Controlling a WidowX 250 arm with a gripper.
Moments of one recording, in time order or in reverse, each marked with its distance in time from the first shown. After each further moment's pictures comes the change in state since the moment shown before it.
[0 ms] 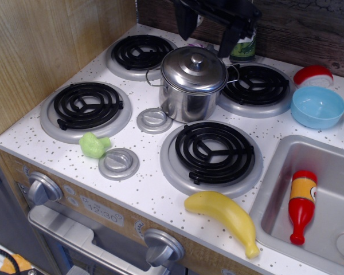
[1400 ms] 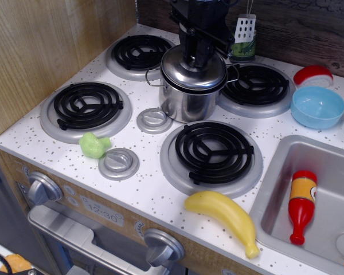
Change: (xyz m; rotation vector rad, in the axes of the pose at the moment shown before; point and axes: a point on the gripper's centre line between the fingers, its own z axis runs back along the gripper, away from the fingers) arm 0.015 0.023 -0.060 -0.031 0.022 -0.201
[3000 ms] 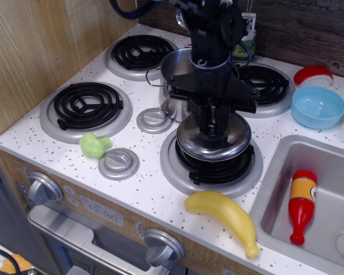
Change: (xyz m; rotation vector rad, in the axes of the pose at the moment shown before) arm -0.069 -0.086 -0.001 -0.191 0.006 0.469
